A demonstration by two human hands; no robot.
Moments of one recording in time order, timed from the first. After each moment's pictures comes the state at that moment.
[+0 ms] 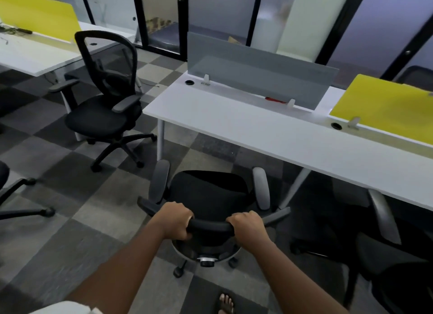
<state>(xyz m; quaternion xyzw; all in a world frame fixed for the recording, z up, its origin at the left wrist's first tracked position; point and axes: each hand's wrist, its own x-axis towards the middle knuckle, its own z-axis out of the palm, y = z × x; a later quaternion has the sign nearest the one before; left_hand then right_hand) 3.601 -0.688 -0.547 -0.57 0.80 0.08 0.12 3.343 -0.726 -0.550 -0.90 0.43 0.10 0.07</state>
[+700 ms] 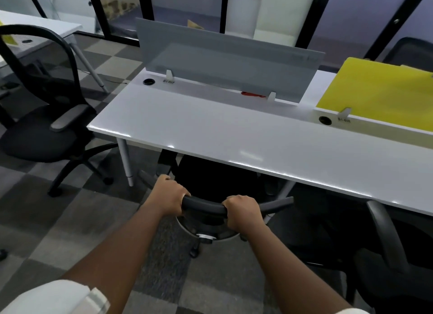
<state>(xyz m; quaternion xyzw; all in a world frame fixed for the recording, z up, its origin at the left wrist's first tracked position) 3.535 -0.962 -0.551 -0.59 0.79 0.01 0.15 3.287 -0.956 -0.560 -0.86 0.50 0.05 0.08</state>
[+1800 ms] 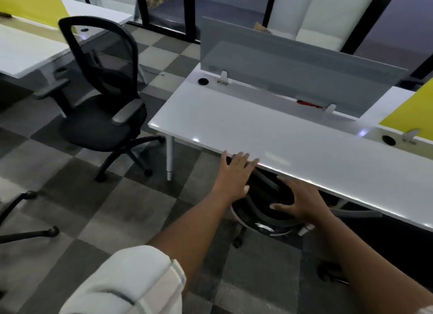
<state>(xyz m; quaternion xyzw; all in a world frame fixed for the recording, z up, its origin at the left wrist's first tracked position) 3.633 -1.020 -0.536 -0.61 0.79 0.00 -0.01 3.385 -1.027 -0.516 -0.82 0.55 0.03 0.13</state>
